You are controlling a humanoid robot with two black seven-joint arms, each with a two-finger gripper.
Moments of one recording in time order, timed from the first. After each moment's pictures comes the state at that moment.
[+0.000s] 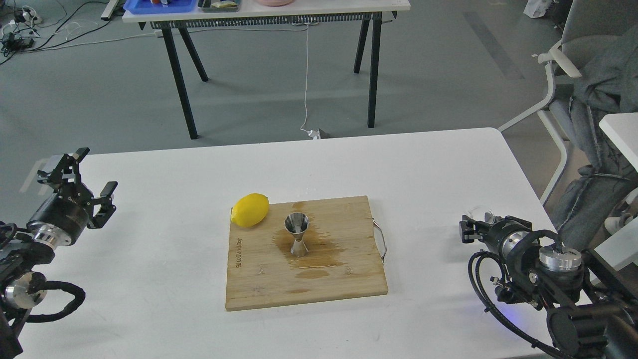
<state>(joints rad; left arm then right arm) -0.55 0.42 -0.69 -0.42 0.30 -0.49 -0.49 0.16 -0.26 1.30 1.12 0.59 -0.37 0.04</state>
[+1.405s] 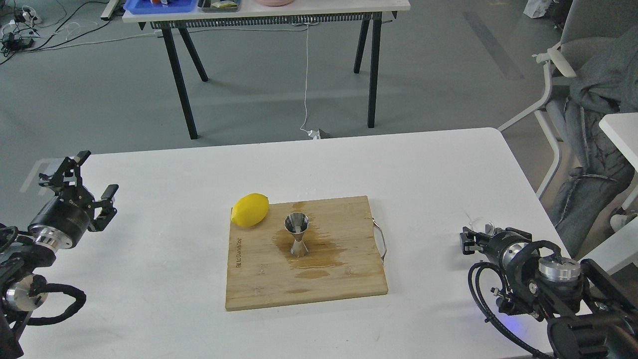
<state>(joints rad) -0.54 0.42 -0.69 -0.42 0.30 -0.49 -0.49 0.13 -0.26 1.29 1.12 0.59 -0.37 0.04</state>
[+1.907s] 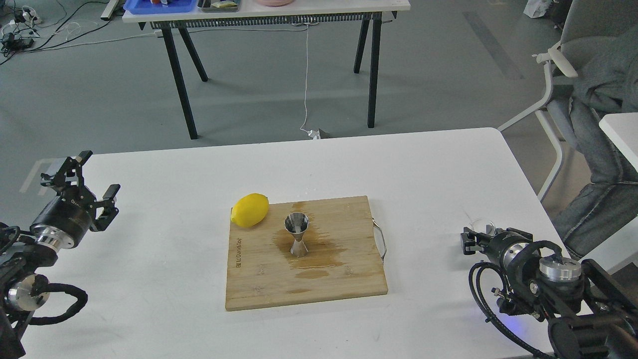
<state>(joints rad) -0.54 0.41 -0.69 -0.42 0.30 -0.49 -0.49 0.13 -0.26 1.29 1.12 0.59 -0.38 0.04</state>
